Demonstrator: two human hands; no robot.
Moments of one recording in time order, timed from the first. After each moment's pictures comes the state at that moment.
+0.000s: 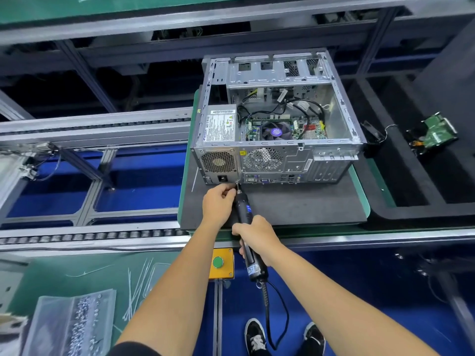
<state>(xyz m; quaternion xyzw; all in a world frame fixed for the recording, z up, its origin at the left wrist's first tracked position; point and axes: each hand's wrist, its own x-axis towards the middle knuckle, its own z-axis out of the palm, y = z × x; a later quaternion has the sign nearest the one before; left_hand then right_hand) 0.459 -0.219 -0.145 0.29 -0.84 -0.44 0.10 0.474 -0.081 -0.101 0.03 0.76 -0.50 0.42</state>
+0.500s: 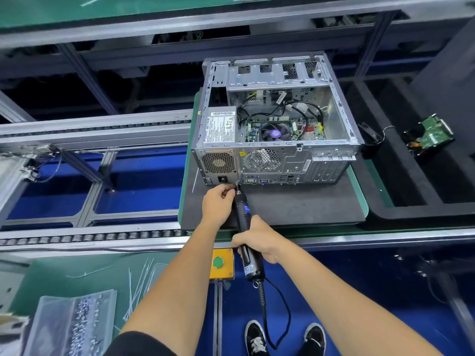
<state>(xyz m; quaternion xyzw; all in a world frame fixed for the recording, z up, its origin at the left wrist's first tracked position) 0.459 -0.221 -0.145 0.29 -0.84 -0.45 0.10 0.470 -0.073 -0.091 -0.01 0.72 -0.47 0.51</state>
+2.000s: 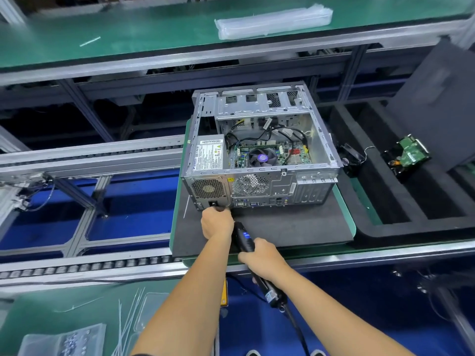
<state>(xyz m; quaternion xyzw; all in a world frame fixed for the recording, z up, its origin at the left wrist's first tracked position) 0.429 -0.184 -0.113 0.53 -0.70 -0.46 0.10 0.461 -0.048 -0.086 -0.05 0.82 -0.39 0.41</state>
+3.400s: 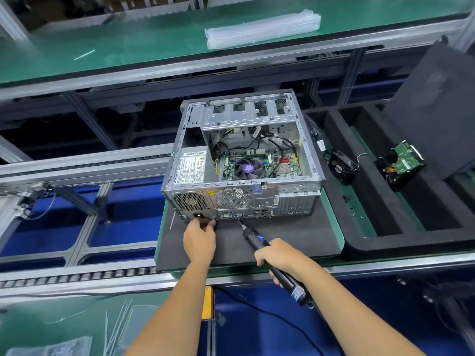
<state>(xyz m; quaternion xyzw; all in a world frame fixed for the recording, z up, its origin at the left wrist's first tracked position) 0.438 -0.184 -0.136 0.45 -0.79 -0.37 0.18 0.388 0.017 -0.096 -0.03 0.77 -0.38 0.51</state>
